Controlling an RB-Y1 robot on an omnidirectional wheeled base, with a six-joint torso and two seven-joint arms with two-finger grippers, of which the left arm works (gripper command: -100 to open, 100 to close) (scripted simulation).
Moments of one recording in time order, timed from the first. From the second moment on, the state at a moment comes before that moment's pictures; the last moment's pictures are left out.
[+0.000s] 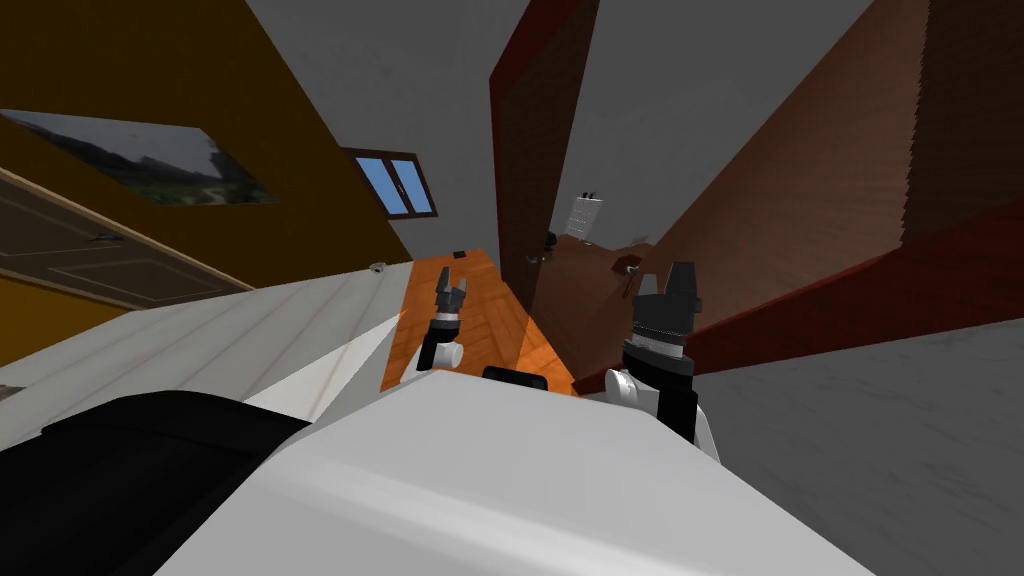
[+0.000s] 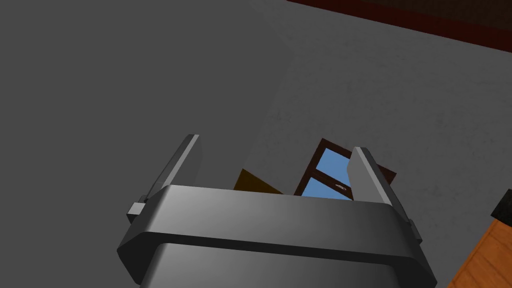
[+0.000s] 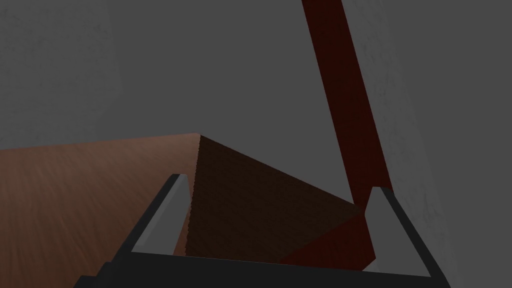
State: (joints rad) arm 0.42 0.07 -0.05 -2.03 0.11 -0.49 0.05
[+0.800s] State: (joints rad) arm 0.35 0.09 -0.12 -1.85 0.12 -0.53 0.03
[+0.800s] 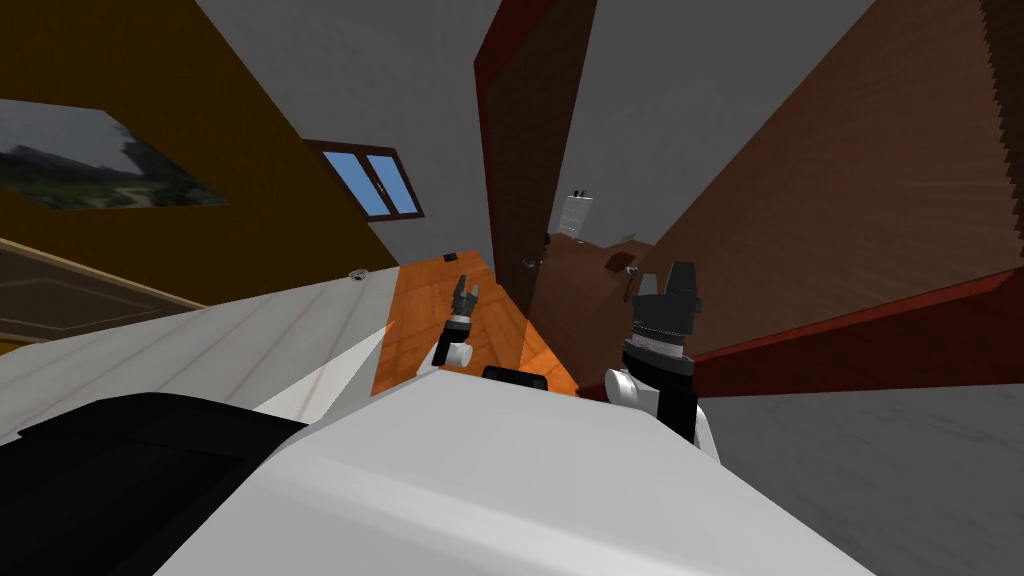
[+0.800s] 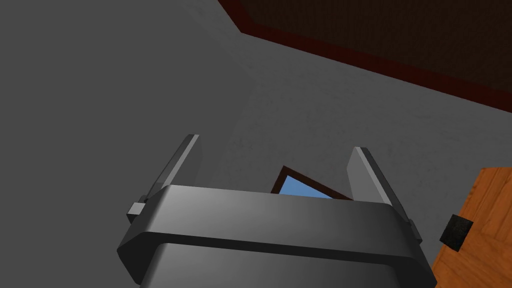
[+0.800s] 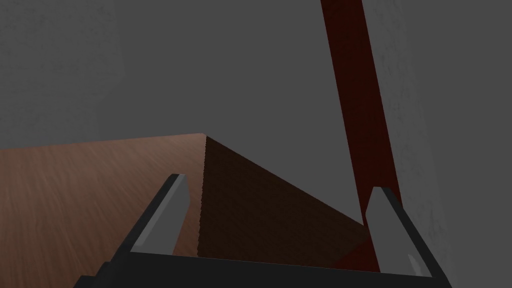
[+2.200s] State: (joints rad) arm 0.21 0.11 -0.25 -1.53 0.15 -0.60 -0.02
